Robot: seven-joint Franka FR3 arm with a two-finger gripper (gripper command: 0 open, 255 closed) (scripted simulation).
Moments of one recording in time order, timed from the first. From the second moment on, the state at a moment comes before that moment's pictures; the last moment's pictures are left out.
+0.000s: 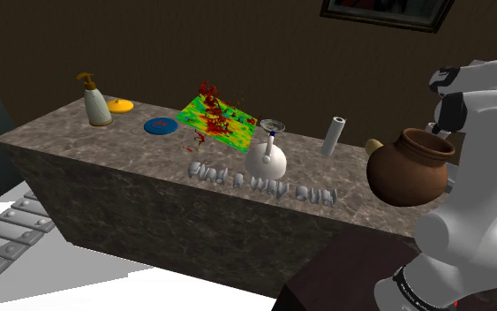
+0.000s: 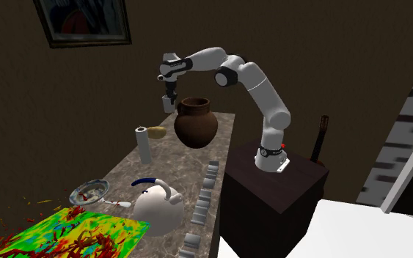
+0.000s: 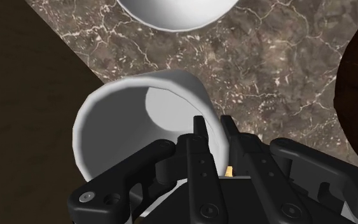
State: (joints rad) arm -0.83 0.67 -0.58 -1.24 0.33 1.90 -1.40
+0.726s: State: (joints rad) arm -0.82 0.71 -0.56 -1.34 0.36 2.02 -1.41
